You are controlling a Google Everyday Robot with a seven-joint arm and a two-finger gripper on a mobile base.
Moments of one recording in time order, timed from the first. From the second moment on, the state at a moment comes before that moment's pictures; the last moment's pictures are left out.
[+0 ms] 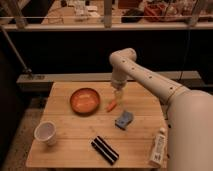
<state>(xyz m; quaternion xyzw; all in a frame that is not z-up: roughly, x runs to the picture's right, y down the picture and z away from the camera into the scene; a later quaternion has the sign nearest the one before) 0.102 0.027 0.842 -0.34 -0.08 -0.04 0.94</state>
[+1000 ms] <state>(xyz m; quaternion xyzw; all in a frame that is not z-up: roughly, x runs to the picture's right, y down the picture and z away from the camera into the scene) 0.302 0.117 0.752 -0.31 -0.01 0.07 0.95</state>
